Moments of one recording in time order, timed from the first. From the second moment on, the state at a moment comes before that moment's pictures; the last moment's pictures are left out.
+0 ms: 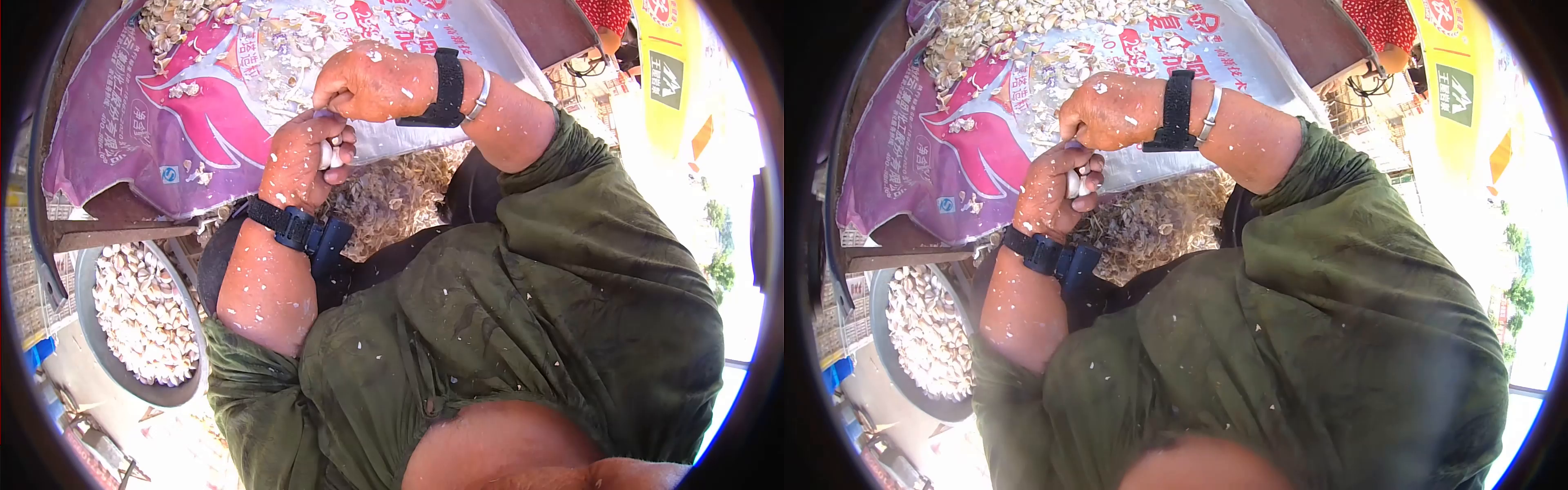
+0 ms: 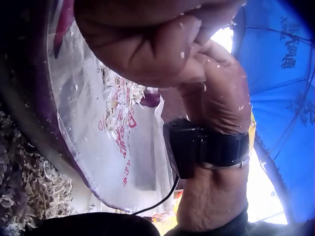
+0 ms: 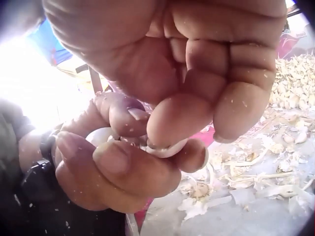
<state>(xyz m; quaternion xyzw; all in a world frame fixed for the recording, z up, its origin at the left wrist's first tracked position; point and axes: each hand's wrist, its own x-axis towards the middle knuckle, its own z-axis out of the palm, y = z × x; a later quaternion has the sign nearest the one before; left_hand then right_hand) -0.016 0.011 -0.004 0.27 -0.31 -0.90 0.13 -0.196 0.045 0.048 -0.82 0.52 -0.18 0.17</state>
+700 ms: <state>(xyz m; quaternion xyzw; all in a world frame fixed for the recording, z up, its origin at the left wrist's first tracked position) 0.034 0.112 0.020 0.17 -0.32 -0.92 0.15 -0.137 0.154 0.061 -0.74 0.55 -0.31 0.21</state>
